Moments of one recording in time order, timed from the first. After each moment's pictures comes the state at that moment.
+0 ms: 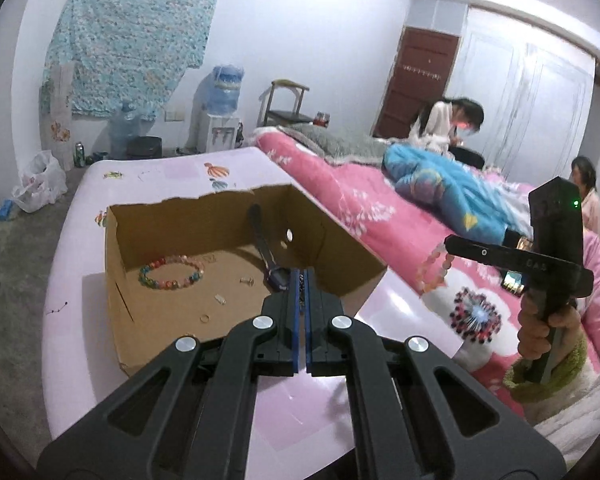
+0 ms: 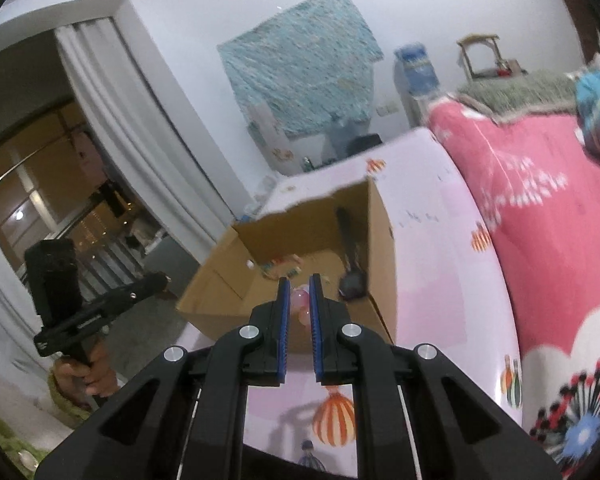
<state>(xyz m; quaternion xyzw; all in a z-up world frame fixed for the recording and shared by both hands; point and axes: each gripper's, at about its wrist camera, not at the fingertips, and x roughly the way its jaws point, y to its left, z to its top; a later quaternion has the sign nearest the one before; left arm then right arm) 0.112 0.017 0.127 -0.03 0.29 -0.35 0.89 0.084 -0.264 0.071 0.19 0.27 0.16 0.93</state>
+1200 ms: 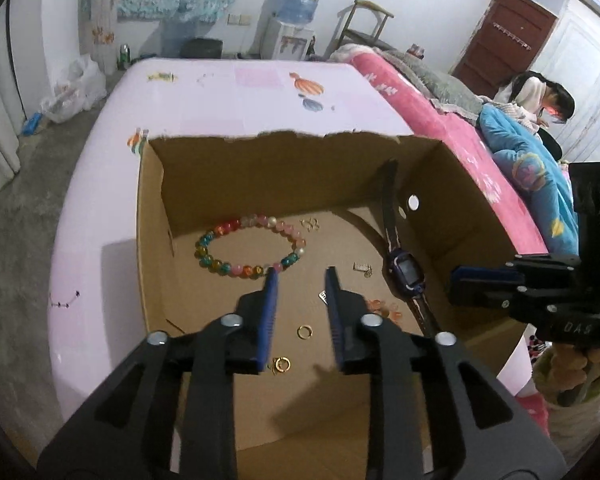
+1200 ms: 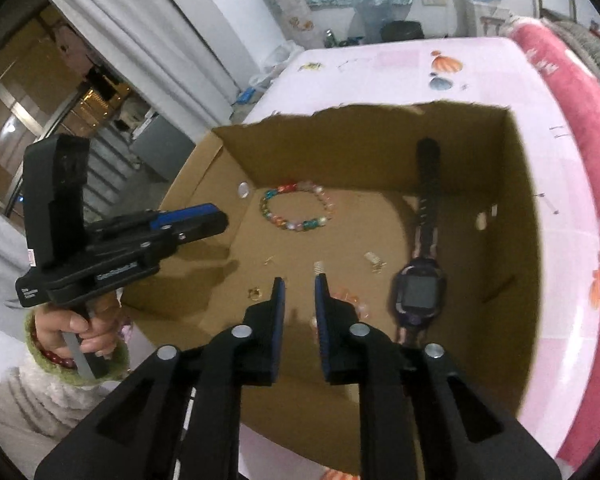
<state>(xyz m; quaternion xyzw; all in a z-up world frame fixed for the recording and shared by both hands) 0.277 0.022 0.050 -0.03 0.46 -0.24 0.85 0.259 -0.165 0.024 0.10 0.49 0.21 0.84</state>
